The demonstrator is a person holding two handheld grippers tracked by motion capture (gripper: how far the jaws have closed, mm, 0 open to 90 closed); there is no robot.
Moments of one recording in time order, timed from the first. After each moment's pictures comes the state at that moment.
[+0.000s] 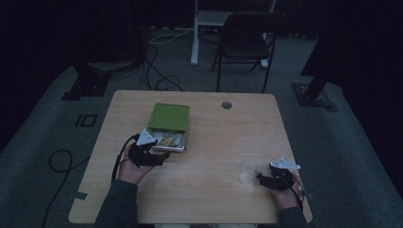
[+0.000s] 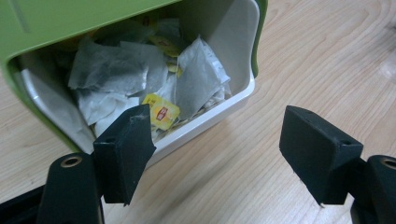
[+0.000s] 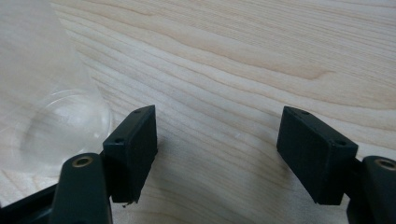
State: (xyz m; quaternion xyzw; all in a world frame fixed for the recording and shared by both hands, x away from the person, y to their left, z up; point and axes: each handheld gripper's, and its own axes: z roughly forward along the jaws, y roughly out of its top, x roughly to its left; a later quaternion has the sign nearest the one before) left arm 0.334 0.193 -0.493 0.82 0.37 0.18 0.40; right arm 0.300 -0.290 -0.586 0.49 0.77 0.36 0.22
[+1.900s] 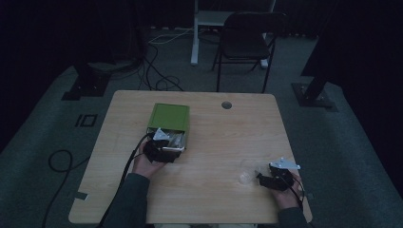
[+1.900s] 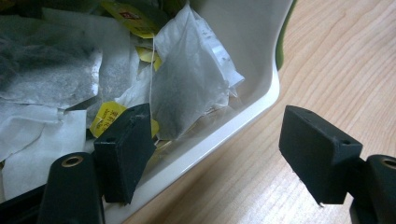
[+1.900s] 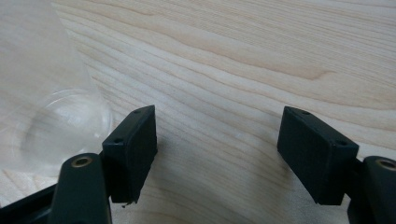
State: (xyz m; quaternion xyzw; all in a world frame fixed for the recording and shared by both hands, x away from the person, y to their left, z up) left arm 0.373 0.163 -0.530 0.84 0.37 0.14 0.37; right arm 0.300 -0.290 -0.586 0.49 0.77 0.36 0.22
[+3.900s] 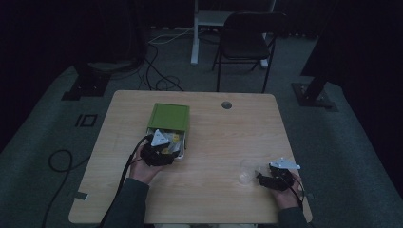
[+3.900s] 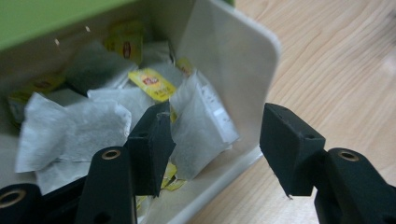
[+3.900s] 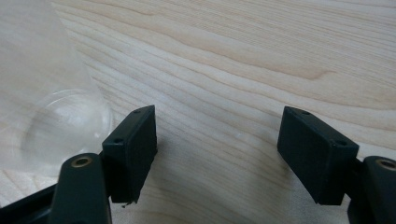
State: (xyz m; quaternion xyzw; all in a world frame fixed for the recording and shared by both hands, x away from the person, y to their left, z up) left arm 0.343 0.156 -0.505 0.83 0.36 0.19 0.37; right arm 0.301 -0.290 -0.586 0.48 0.77 0.36 0.22
